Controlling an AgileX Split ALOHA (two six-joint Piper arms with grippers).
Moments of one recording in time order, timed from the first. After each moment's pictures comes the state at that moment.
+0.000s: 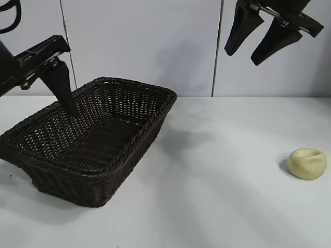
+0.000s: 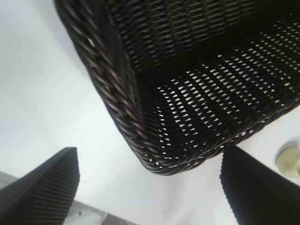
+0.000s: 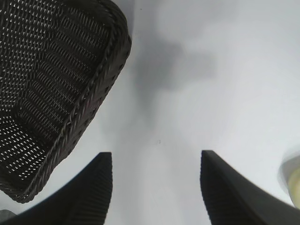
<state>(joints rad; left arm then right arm) -0.47 1.47 -0.93 -0.24 0.74 -1.09 0.15 1.82 -1.63 0.38 1.12 -0.15</state>
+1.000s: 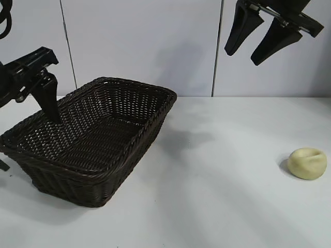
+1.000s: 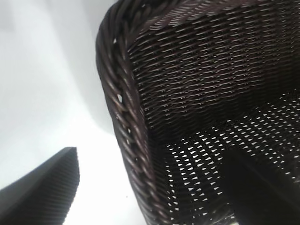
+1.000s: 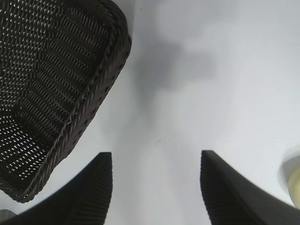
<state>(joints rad) -0.49 1.47 -0.88 0.01 0.64 -1.37 0.15 1.82 -1.63 0.38 1.12 -0.15</state>
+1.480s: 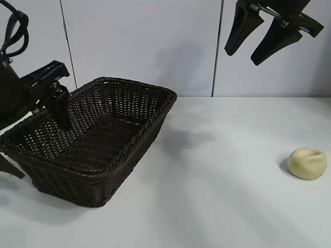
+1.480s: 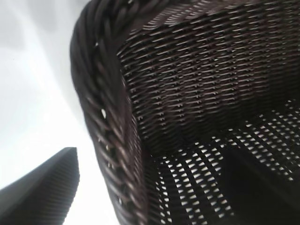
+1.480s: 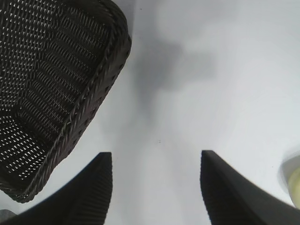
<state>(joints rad) -0.49 1.59 -0.88 -0.01 0.57 -1.37 0.15 1.82 -1.63 0.38 1.12 -0.15</state>
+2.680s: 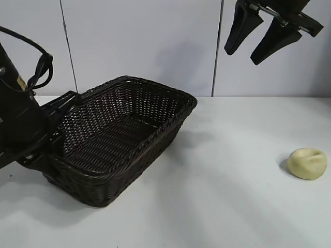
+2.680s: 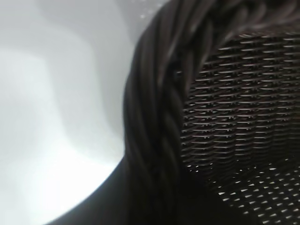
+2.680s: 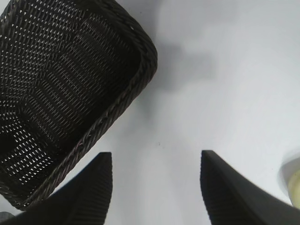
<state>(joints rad) -0.48 1.70 -0.88 -0.03 0.51 -1.37 0.15 1.82 -1.63 0.38 1.12 -0.15</state>
